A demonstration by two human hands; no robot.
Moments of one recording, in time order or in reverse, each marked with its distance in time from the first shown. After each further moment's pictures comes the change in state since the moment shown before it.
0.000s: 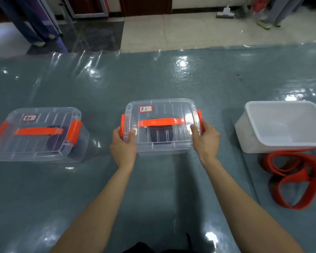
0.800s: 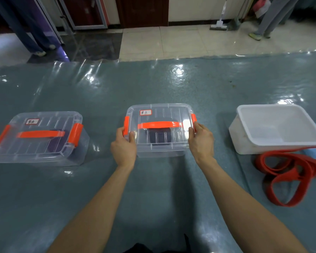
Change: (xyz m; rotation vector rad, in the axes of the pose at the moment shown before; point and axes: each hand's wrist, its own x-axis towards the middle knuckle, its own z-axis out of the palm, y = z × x) left_hand -0.005 0.012 -0.003 0.187 -0.016 0.162; right_hand -0.002 -0.007 -0.008 -0.227 -0.088 -0.093
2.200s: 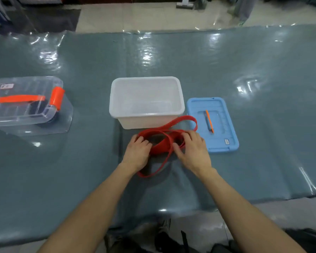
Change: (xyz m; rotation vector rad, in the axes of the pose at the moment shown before) left_hand -0.372 0.226 0.283 0.731 -0.689 0.948; right_hand -0.008 0.417 -0.295 -0.309 -0.149 -0.257
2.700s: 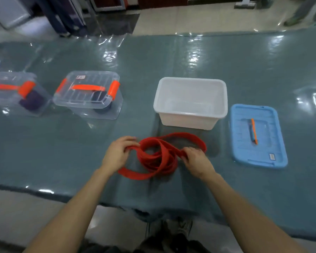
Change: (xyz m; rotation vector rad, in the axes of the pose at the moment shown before) left_hand -0.149 -0.103 -0.043 -0.581 0.269 -0.446; right_hand 0.001 -0.063 0.056 0.115 -0.446 -0.322
